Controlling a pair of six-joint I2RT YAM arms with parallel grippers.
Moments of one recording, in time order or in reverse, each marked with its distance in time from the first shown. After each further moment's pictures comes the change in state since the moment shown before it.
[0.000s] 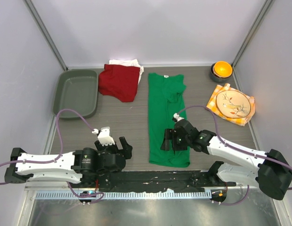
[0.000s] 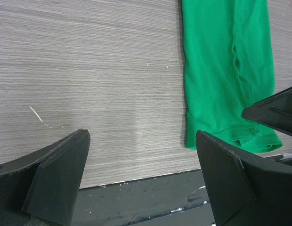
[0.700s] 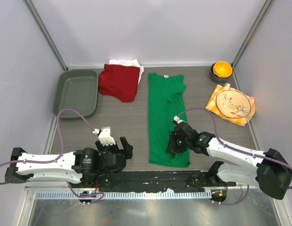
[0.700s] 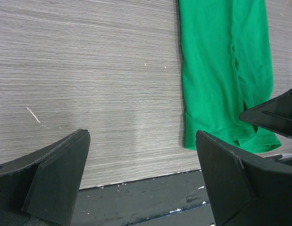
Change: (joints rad) left arm 0.000 0.013 0.000 0.016 0.000 0.007; right arm 0.016 -0.001 -0.051 0.009 0.005 0.023
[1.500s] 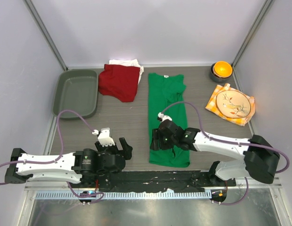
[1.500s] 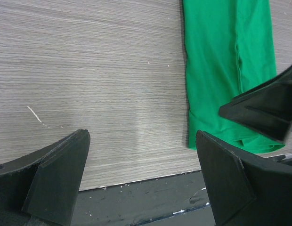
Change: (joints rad) left arm 0.000 -0.019 -0.032 0.018 0.000 -0.004; right arm 0.146 0.245 0.180 0.103 0.068 -0.002
